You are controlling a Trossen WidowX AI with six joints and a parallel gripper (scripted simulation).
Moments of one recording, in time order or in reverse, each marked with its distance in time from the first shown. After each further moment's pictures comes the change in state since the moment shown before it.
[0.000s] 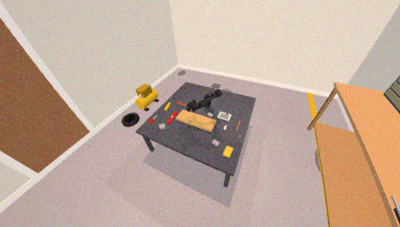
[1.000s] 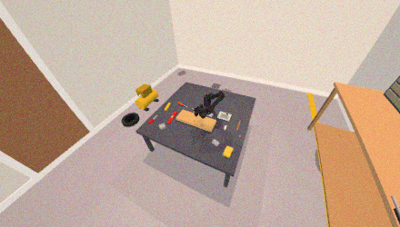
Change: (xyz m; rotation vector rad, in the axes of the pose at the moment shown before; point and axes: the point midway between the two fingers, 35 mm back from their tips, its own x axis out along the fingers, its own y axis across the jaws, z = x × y) arm -0.104 -0.019 0.050 -0.031 0.053 0.006
